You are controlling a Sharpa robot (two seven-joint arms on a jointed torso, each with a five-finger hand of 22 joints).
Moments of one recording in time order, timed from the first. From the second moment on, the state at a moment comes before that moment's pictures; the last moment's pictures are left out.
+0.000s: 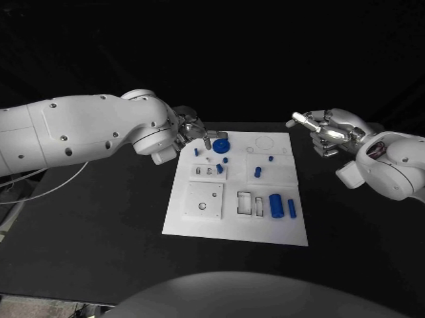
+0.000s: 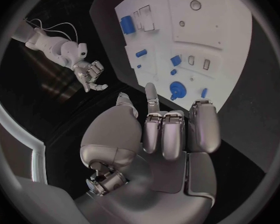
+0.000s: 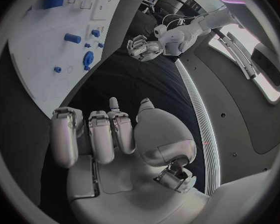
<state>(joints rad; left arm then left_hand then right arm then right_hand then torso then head) 1.46 -0.77 -0.23 1.55 -0.75 -0.12 -0.56 1.02 0.10 -0.34 0.29 0.21 0.98 0.01 0.69 0.47 1.47 -0.05 1.57 1.31 1.47 -0.10 1.57 1.31 0.07 1.42 0.01 1.45 1.29 1.32 -0.93 -0.22 1.52 -0.54 -0.23 0.21 1.05 0.25 -0.24 0.29 0.22 0.58 0.14 0.40 0.39 1.47 0.07 1.57 1.31 1.47 0.03 1.57 1.31 0.05 1.43 0.14 1.47 1.31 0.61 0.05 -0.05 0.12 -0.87</state>
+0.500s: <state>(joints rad) 1.47 -0.63 -0.23 1.40 -0.78 0.11 -0.68 1.01 0.14 -0.36 0.29 0.27 1.01 0.06 0.37 0.32 1.47 -0.02 1.57 1.31 1.47 -0.07 1.57 1.31 0.05 1.47 0.04 1.50 1.31 1.32 -0.96 -0.22 1.53 -0.55 -0.19 0.14 1.06 0.26 -0.26 0.29 0.23 0.59 0.14 0.41 0.39 1.47 0.07 1.57 1.31 1.47 0.03 1.57 1.31 0.03 1.46 0.14 1.50 1.31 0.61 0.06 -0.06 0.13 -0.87</state>
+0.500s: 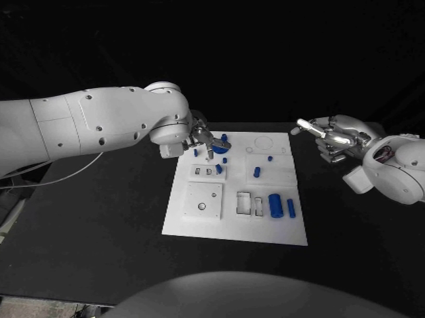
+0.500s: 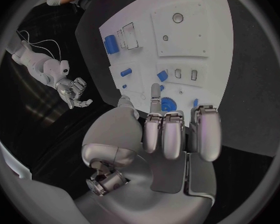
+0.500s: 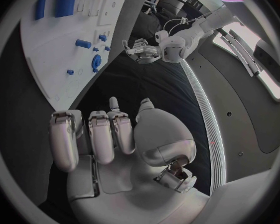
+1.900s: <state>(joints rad) 1.38 -0.56 -0.23 1.26 -0.73 0.14 -0.70 1.08 0.16 -0.36 0.29 0.41 1.08 0.05 0.30 0.32 1.47 -0.01 1.57 1.31 1.47 -0.07 1.57 1.31 0.03 1.47 0.04 1.53 1.31 1.32 -0.93 -0.22 1.50 -0.55 -0.14 0.10 1.13 0.27 -0.27 0.29 0.35 0.59 0.14 0.43 0.38 1.46 0.07 1.57 1.31 1.47 0.03 1.57 1.31 0.03 1.46 0.14 1.50 1.31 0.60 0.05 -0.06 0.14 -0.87</state>
